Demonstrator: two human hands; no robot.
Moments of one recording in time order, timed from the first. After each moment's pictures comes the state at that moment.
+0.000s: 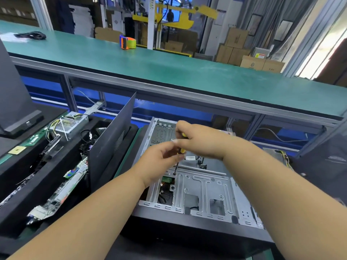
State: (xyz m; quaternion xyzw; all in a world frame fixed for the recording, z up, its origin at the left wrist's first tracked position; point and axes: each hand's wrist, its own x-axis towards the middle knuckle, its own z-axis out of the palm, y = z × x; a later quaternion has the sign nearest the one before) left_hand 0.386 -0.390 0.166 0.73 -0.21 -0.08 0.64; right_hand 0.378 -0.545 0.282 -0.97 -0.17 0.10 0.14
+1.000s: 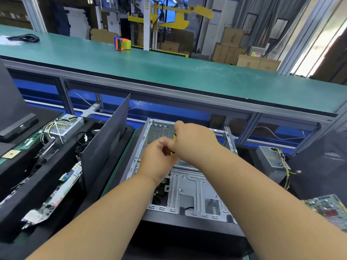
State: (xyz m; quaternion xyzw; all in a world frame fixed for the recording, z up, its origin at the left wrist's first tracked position) left_hand 0.384 -0.422 0.167 0.74 -0.10 0.03 0.67; right_hand 0.379 -0.527 0.259 -1.00 -0.05 -0.06 0.00
